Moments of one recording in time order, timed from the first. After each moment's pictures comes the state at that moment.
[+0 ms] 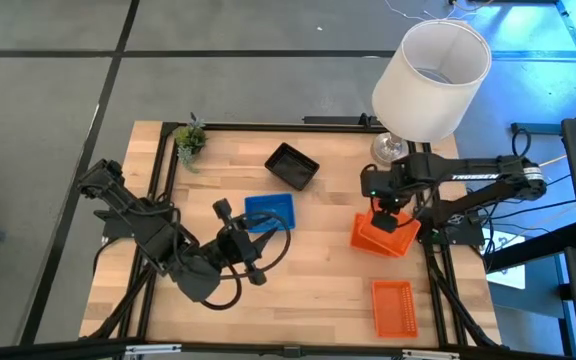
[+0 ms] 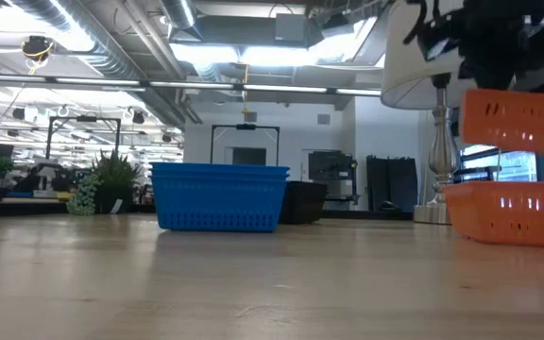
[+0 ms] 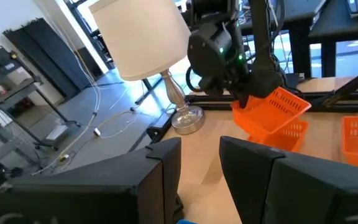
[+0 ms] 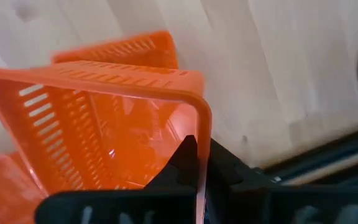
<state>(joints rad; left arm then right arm) -0.66 1.58 1.62 -0.43 -1.26 -0.05 -0.01 1.27 1.14 -1.39 0.02 0.42</state>
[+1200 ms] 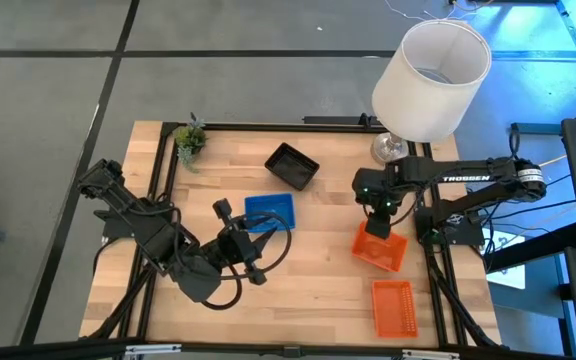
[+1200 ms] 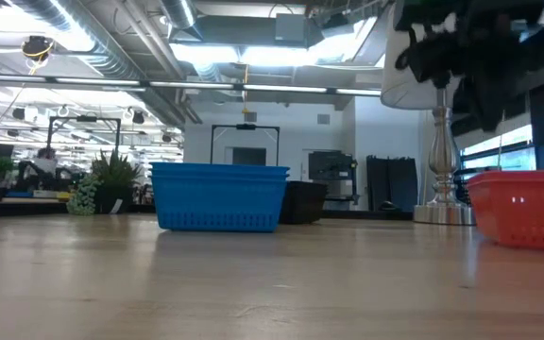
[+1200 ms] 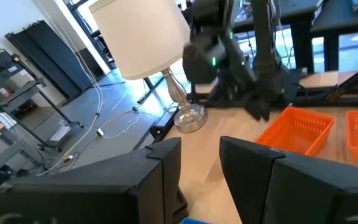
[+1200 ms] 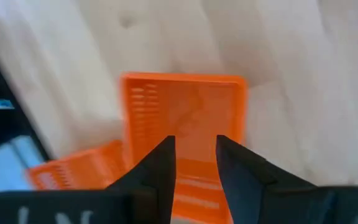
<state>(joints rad) -0.66 1.58 1.62 -0.45 -1.26 -0.04 -0.07 1.27 1.00 -1.14 -0.31 0.35</state>
